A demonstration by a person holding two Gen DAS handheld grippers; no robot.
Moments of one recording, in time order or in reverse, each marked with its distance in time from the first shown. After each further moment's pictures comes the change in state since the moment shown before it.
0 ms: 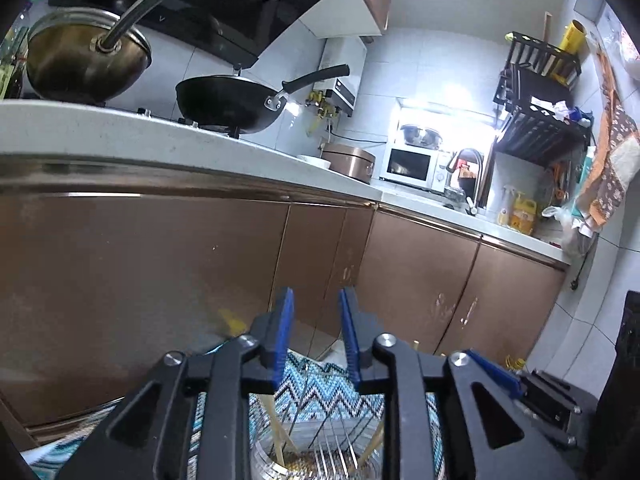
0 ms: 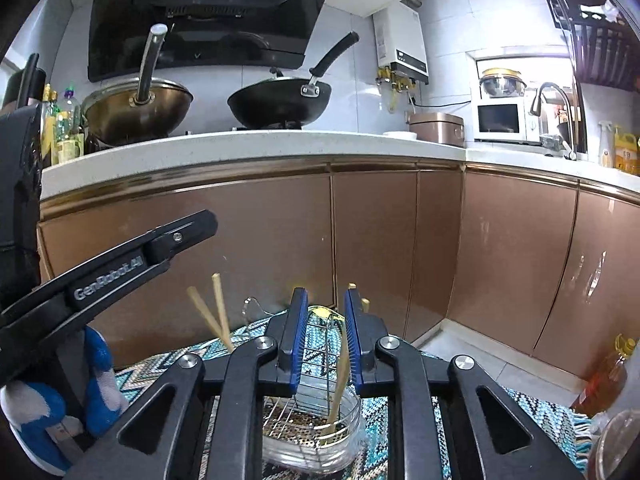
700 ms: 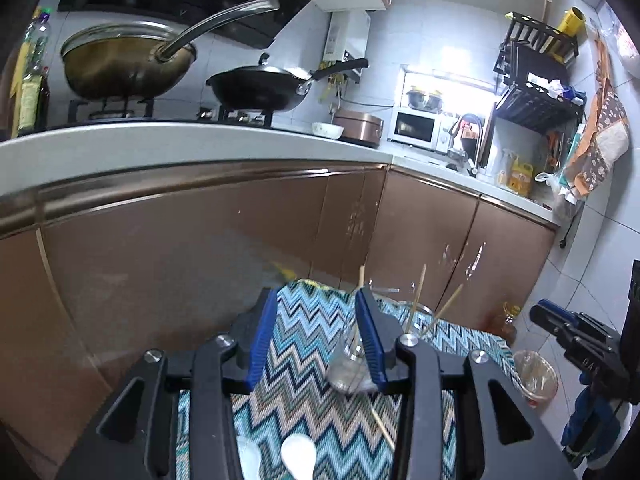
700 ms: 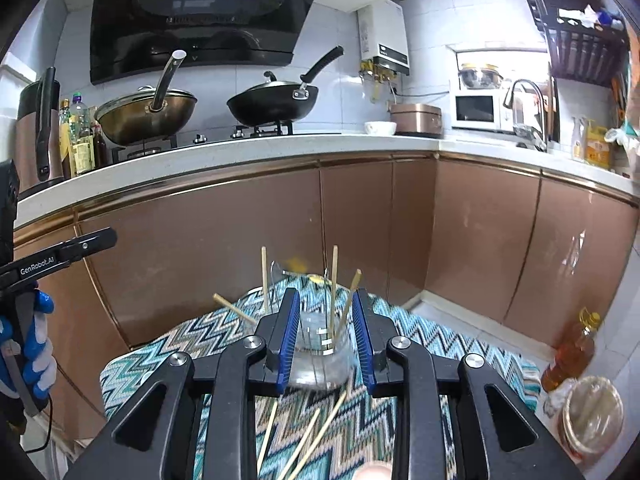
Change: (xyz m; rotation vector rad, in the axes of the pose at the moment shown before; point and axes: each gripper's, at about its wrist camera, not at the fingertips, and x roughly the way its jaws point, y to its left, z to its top) left arm -0.148 0.072 0.020 0.040 0.178 0.030; right arm -0.123 0.019 0.001 0.032 0.088 -0.062
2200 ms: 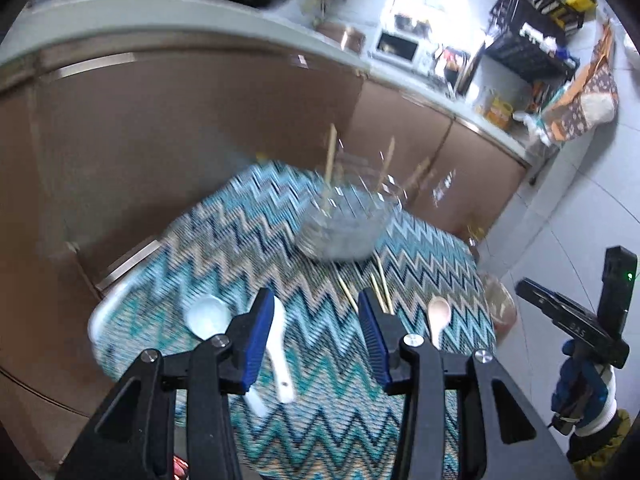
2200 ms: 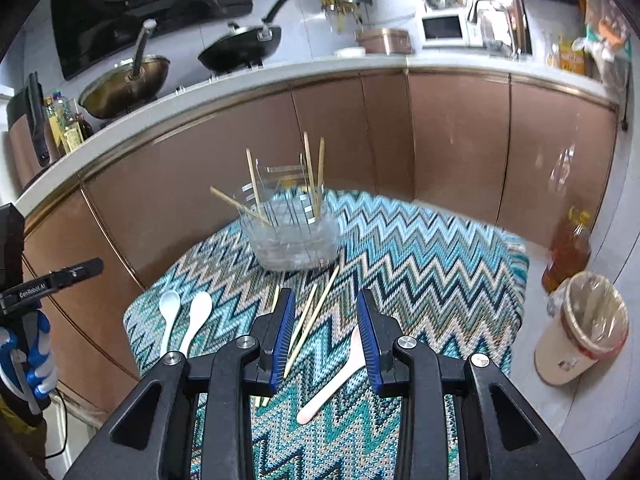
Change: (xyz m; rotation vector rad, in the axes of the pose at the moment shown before) left arm -0.012 -0.003 -0.080 -0.048 0.369 -0.145; right arm -0.048 -0.028 -0.074 0.161 0.262 0.006
